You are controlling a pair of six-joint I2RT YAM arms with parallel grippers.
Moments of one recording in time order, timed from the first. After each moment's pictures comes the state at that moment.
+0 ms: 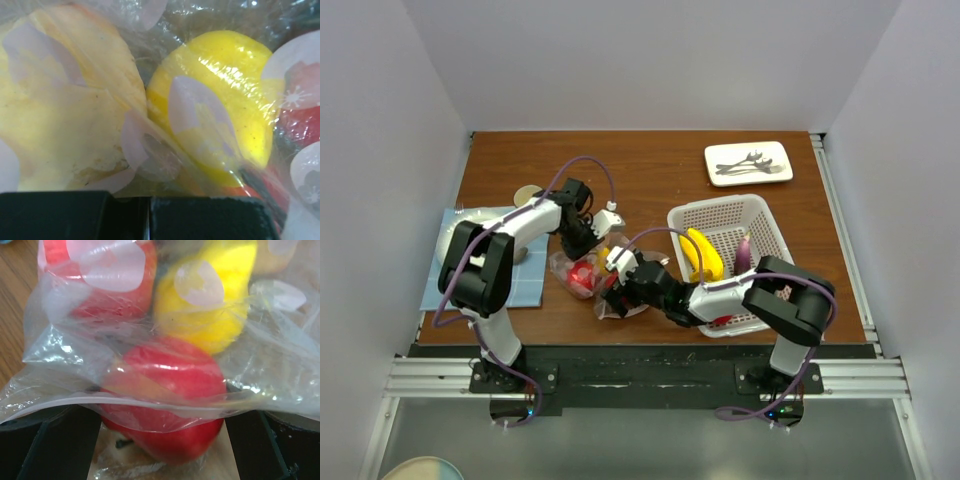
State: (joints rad) left arm -0.36 1.79 1.18 -0.77 0.29 0.65; right arm 1.08 1.75 0.71 0.56 0.14 0.01
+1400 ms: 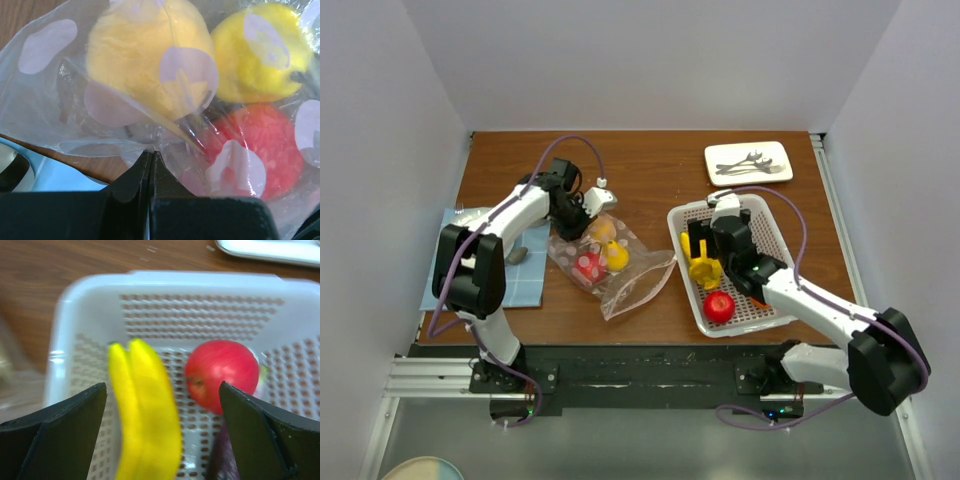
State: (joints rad) left arm -0.29 1.77 1.31 -0.82 0.28 0.65; right arm 0.61 1.19 0.65 0.01 0.44 0.17
